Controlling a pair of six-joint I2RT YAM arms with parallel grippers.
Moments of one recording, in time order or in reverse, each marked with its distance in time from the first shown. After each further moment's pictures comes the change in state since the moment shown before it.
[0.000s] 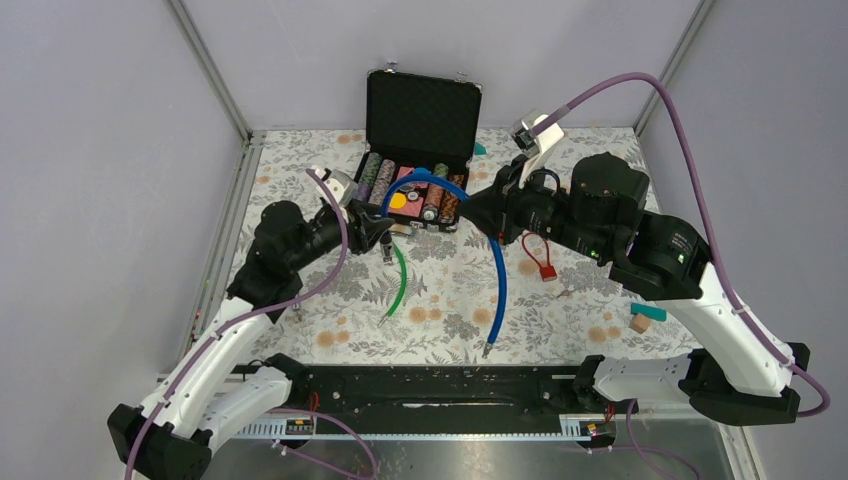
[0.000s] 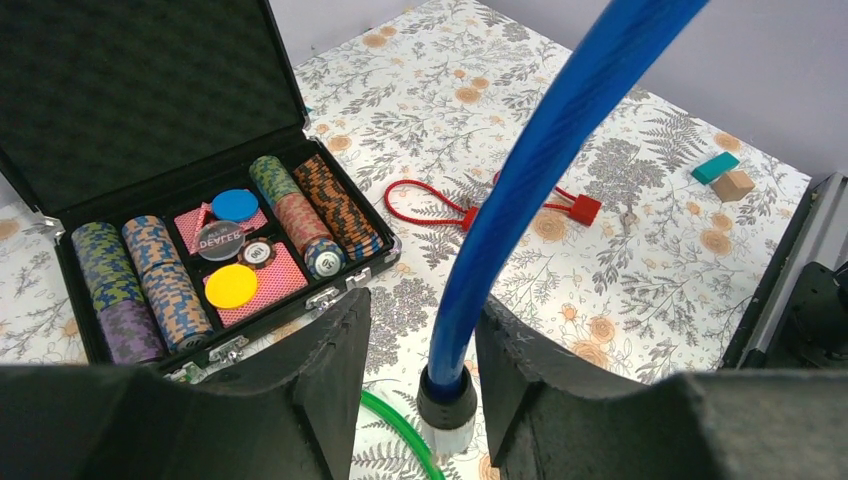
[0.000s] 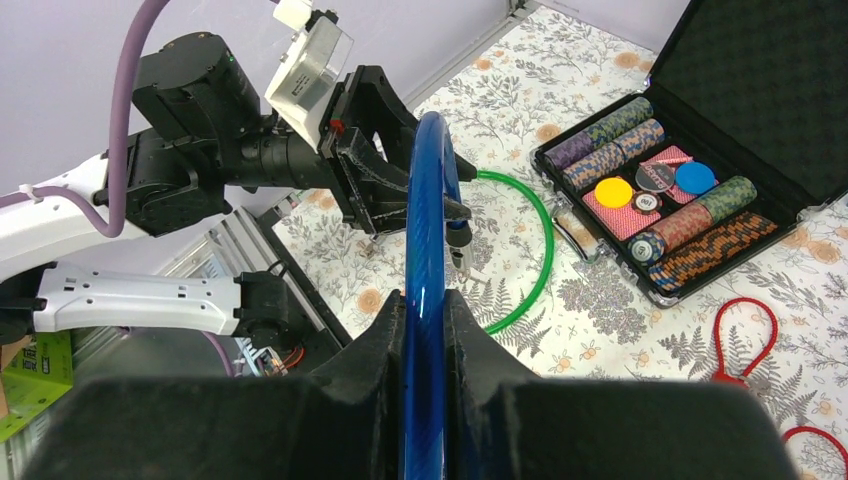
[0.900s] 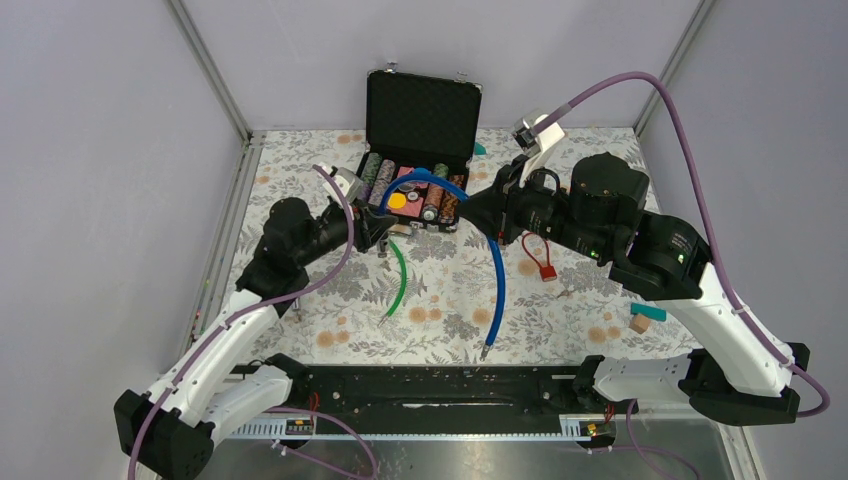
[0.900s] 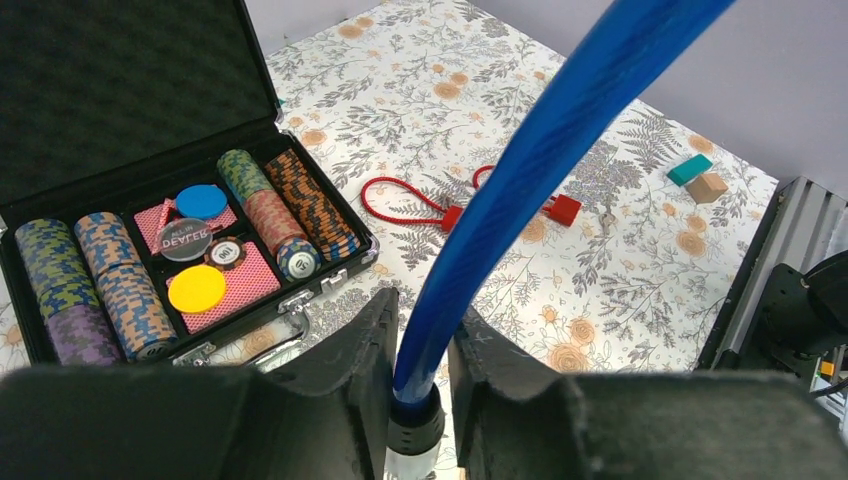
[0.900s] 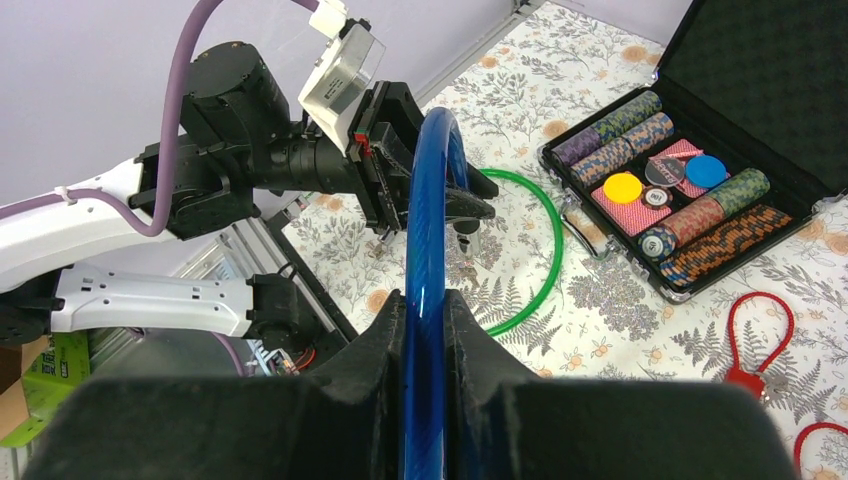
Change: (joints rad) left arm 0.000 0.060 -0.019 0.065 0.037 -0.051; right arm 0.000 0.000 0.000 0.000 -0.003 0.031
